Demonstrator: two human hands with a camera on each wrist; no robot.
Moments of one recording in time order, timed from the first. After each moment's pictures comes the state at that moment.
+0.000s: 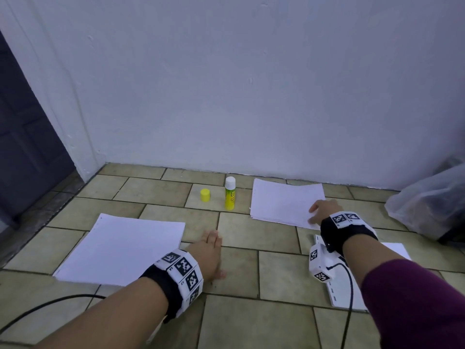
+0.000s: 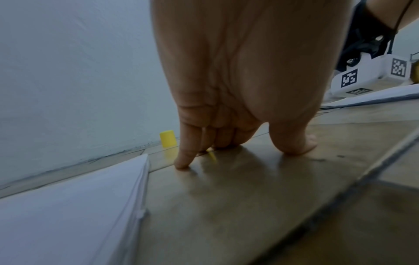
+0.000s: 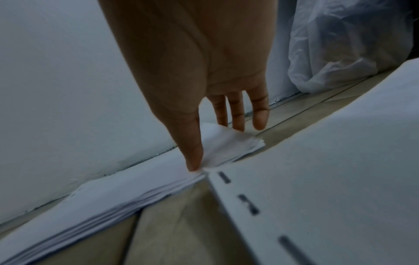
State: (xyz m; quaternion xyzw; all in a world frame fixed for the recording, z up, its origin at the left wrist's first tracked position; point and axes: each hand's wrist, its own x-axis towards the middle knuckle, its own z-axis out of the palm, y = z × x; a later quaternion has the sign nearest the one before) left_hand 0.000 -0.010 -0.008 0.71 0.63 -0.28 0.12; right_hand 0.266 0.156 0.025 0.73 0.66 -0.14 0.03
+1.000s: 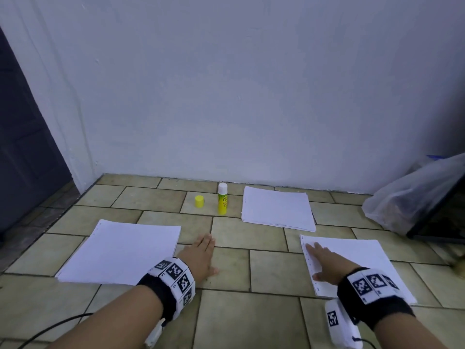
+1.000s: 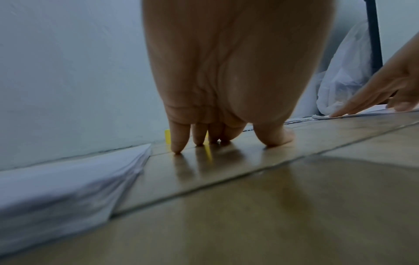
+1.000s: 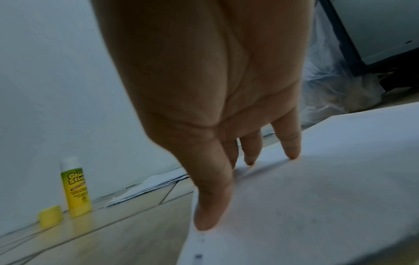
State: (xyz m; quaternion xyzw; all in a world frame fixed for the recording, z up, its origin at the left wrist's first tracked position) left_hand 0.002 -0.035 0.013 0.71 0.66 -0.19 0.16; right_hand 0.301 0.019 0.044 0.59 0.76 -0.17 0.19
